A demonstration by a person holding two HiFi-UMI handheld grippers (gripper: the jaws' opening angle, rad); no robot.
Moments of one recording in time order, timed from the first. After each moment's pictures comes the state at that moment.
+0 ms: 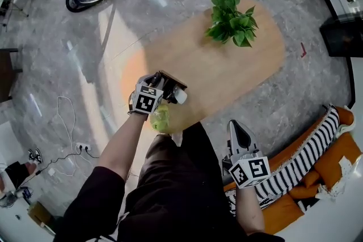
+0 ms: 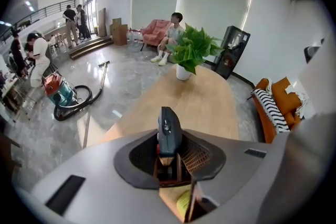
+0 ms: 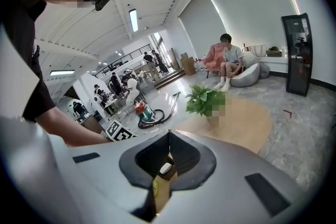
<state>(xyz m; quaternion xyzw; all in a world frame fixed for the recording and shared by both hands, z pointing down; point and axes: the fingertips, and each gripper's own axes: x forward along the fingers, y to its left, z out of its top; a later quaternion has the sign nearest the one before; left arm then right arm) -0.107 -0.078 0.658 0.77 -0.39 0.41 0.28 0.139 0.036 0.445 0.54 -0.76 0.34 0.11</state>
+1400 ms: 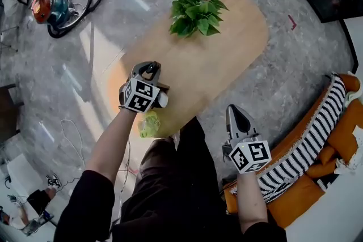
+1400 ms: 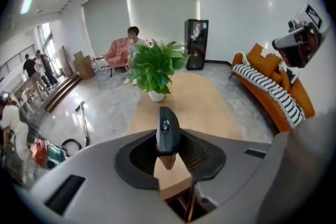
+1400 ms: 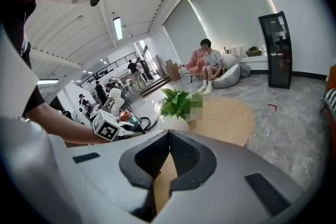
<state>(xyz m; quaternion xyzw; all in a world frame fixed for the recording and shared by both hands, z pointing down) 0.002 -0.133 0.625 0.84 -0.28 0.45 0.10 0.221 0.026 0.485 0.60 -0.71 0.35 0.07</state>
